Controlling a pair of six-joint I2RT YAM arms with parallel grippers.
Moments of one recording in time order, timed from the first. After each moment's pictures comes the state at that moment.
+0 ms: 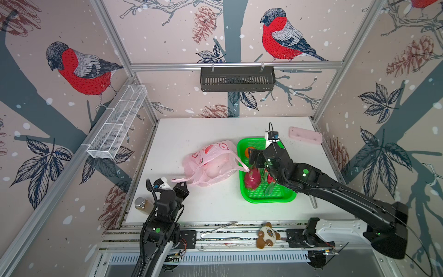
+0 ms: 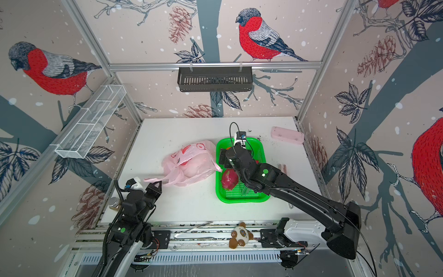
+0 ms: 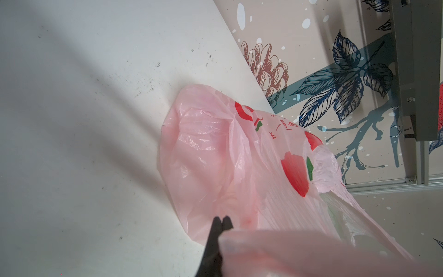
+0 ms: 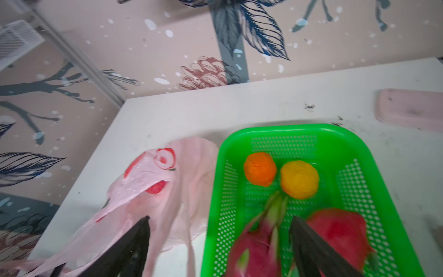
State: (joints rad) left arm -0.24 0.08 0.13 -0.43 -0.10 -1.04; right arm 1.01 1.22 1.16 -0.43 0.53 0.58
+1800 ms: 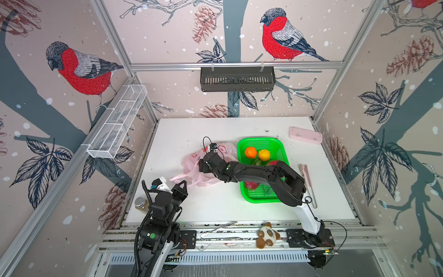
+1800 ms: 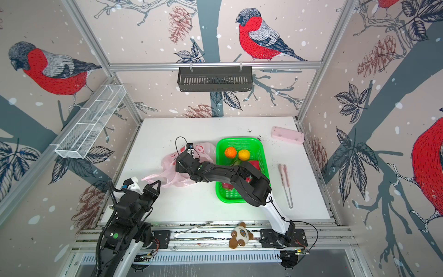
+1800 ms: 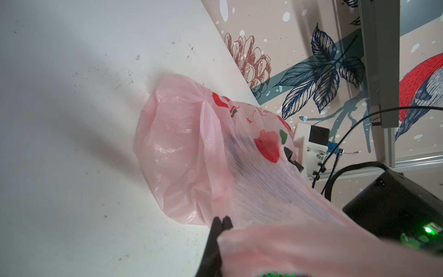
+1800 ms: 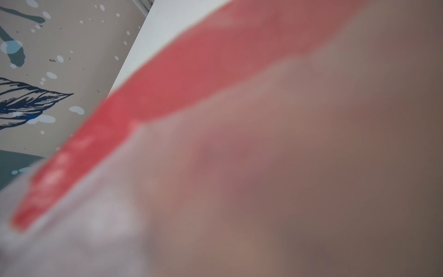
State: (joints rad) left arm -0.24 0.01 0.23 -0.57 -0.02 -1.05; right arm 1.05 2.21 1.57 0.01 0.25 0.77
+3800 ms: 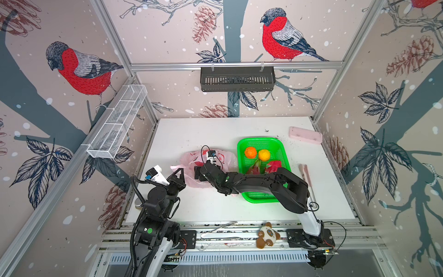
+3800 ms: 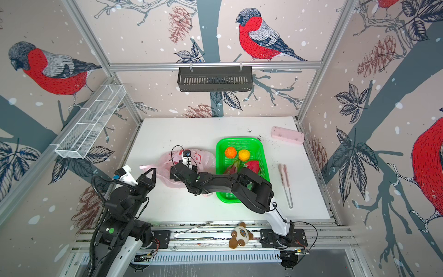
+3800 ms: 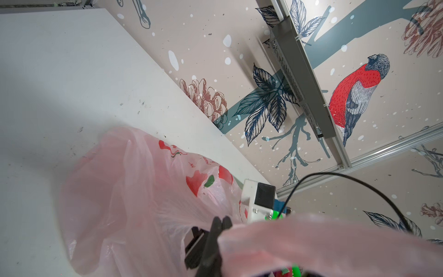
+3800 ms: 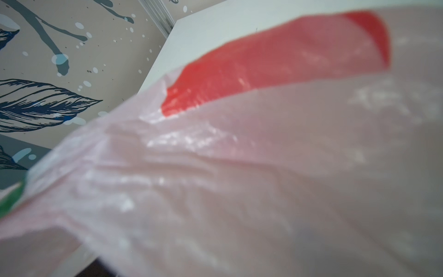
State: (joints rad) left arm -0.24 0.16 0.37 -0.33 -0.05 -0.92; right arm 1.16 2.15 1.48 0.12 0.41 0.75
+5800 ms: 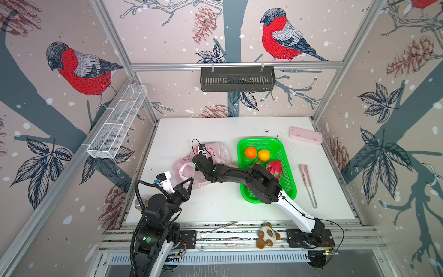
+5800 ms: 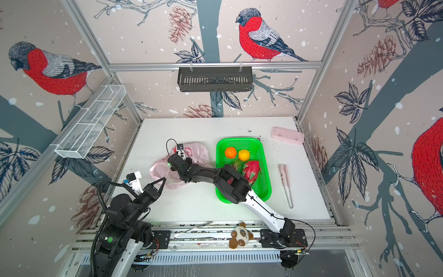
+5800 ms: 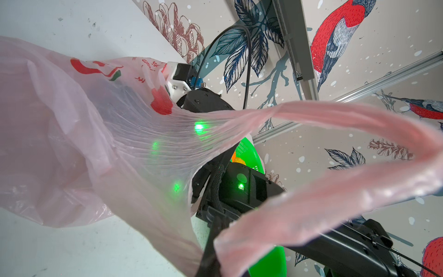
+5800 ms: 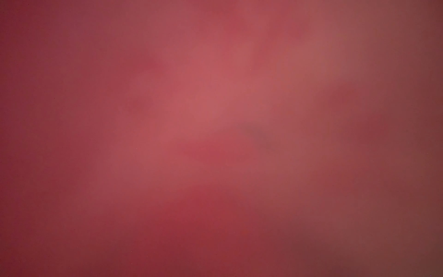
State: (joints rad) left arm -0.24 0.00 0.32 -0.49 0.25 -0.96; right arm 1.06 2.60 1.99 0.08 0.40 0.60
